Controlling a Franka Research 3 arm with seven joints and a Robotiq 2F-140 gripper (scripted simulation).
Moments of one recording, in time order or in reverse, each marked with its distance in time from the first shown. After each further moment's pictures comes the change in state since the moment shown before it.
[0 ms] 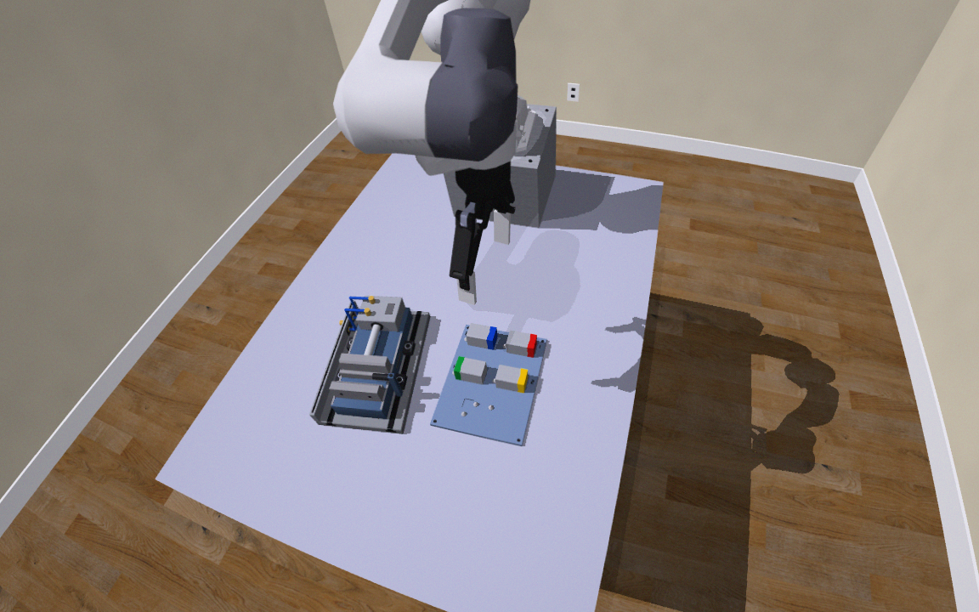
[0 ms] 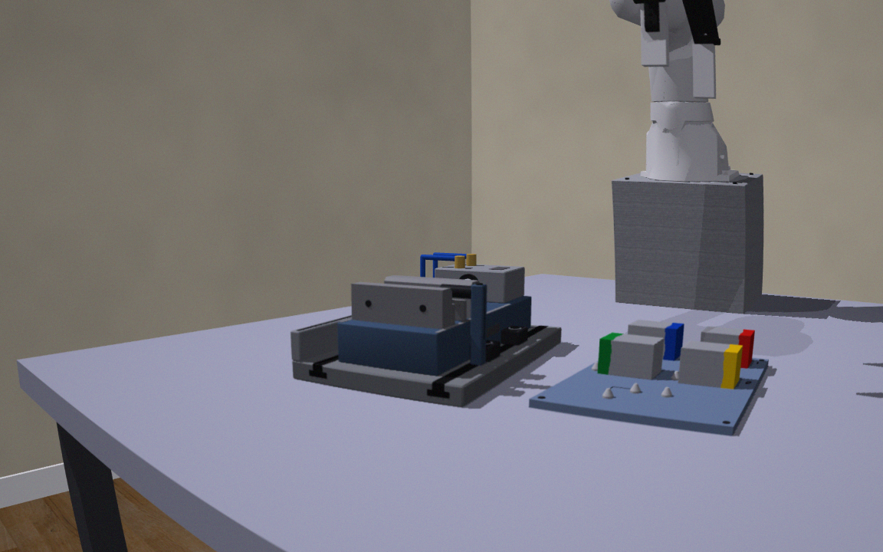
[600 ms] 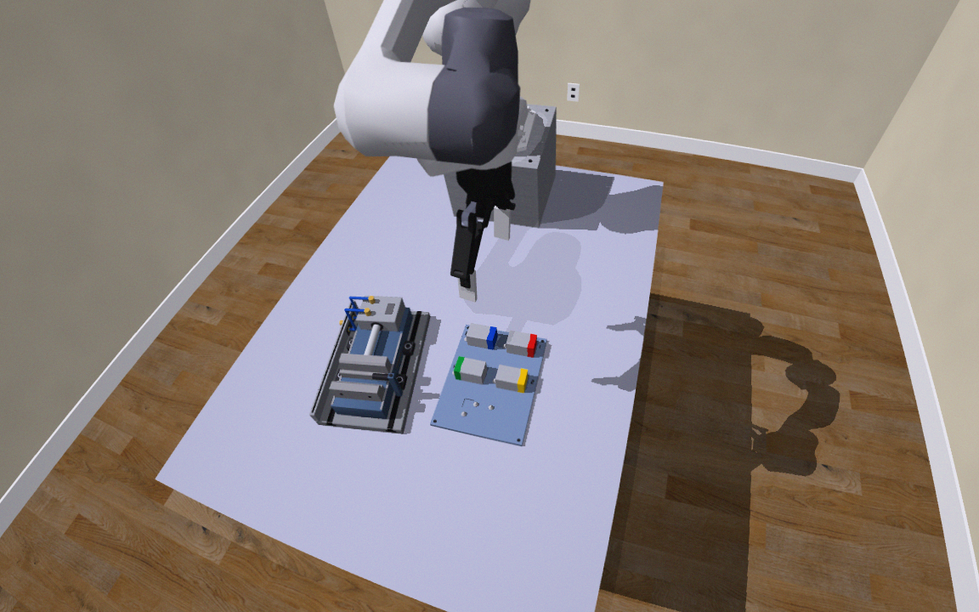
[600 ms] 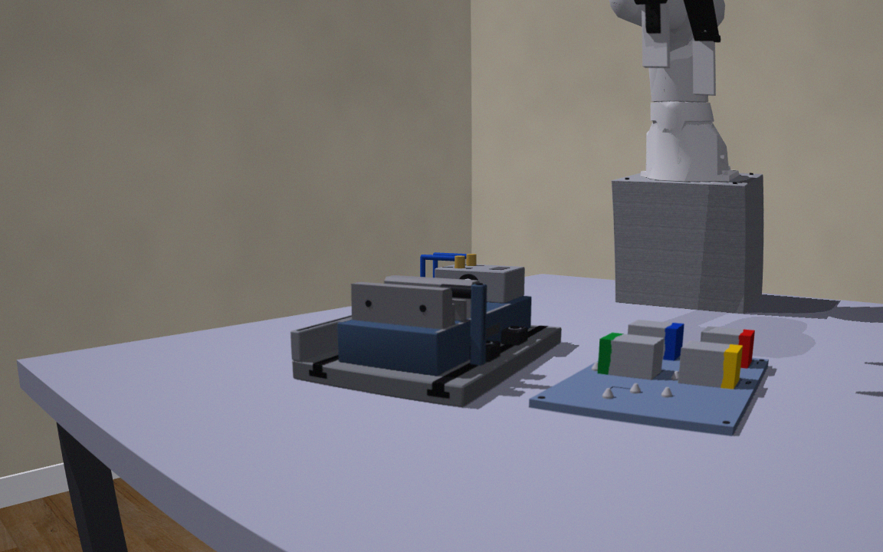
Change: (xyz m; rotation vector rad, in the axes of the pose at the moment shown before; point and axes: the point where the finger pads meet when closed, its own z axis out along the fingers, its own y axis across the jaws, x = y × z) arm 0.002 0.005 -0.002 -0.033 0.018 -0.006
